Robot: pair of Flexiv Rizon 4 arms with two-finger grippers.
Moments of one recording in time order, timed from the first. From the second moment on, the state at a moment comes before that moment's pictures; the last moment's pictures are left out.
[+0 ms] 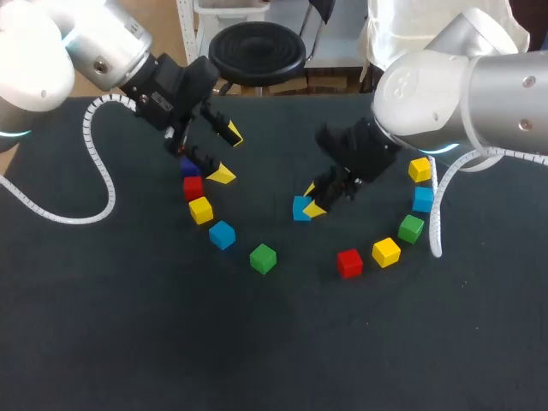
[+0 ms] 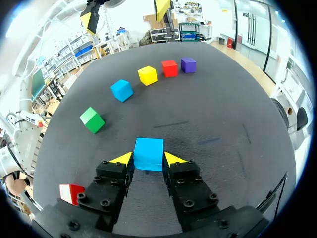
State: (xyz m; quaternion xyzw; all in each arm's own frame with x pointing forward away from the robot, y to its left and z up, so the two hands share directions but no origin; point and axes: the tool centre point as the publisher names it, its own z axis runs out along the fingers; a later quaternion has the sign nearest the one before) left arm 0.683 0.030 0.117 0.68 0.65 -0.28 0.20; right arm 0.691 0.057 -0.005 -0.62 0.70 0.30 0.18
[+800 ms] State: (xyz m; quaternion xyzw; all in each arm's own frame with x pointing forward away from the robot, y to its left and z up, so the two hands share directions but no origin) left arm 0.683 0.030 0.117 0.68 0.65 -0.28 0.20; right arm 0.698 0.055 -0.009 -0.64 0.68 0.30 0.20
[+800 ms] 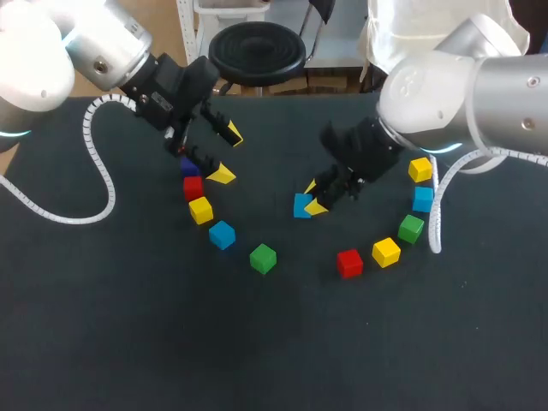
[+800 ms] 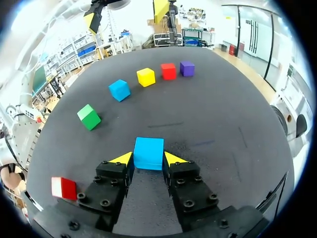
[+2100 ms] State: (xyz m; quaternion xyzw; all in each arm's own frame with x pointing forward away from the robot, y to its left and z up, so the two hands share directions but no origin) left arm 0.683 0.030 0.117 0.68 0.65 -0.28 0.20; right arm 0.701 0.055 -0.006 -0.66 0.67 0.29 0.19
